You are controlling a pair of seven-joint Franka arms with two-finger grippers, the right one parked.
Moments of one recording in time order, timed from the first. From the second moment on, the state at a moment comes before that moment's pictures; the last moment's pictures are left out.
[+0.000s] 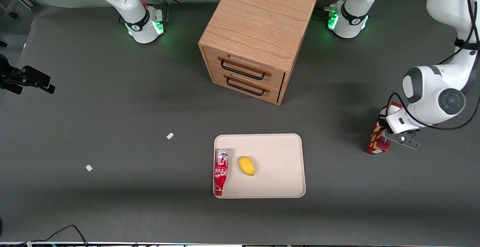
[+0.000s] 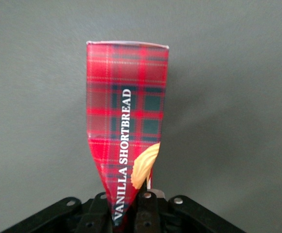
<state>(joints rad) 0.12 0.36 -0.04 -2.03 0.05 2.30 0.48</state>
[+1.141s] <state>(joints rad) -0.13 0.65 -0.21 -1.08 -0.03 1.68 -0.33</state>
